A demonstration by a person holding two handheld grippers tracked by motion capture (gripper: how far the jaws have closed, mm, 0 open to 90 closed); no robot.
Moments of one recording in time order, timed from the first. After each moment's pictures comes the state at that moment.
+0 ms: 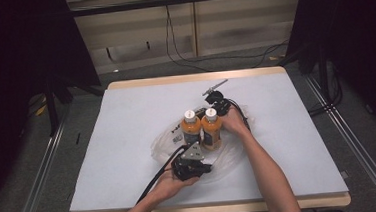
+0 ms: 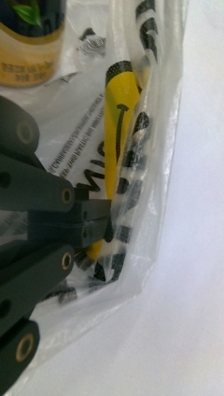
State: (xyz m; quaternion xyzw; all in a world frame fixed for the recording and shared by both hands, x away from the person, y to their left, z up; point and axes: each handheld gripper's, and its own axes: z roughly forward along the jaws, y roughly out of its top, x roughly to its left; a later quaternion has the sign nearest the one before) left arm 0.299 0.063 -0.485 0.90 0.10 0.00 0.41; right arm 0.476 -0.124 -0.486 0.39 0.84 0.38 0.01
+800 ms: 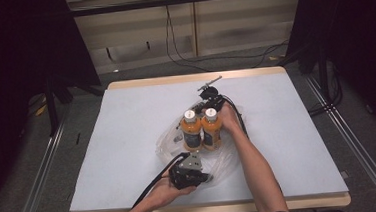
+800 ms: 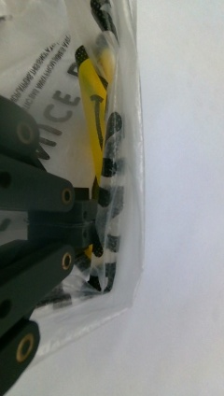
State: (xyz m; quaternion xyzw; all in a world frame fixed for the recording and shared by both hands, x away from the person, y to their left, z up) left arm 0.282 0.072 -0.482 0.91 0.06 -0.02 0.40; right arm 0.495 -0.109 -0.485 0.42 0.83 0.36 0.07
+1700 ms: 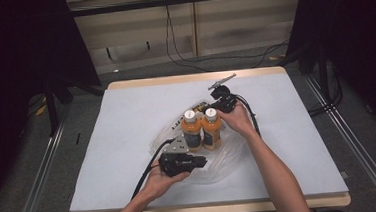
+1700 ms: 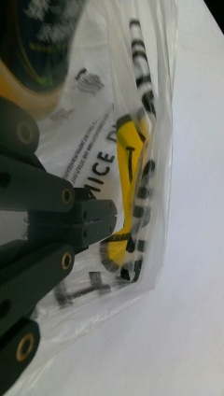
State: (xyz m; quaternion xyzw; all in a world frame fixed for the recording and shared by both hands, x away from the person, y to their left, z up) left arm 0.307 0.097 -0.457 0.87 0.14 0.00 0.48; right arm 0.455 -0.139 -0.448 0.39 0.83 0.40 0.05
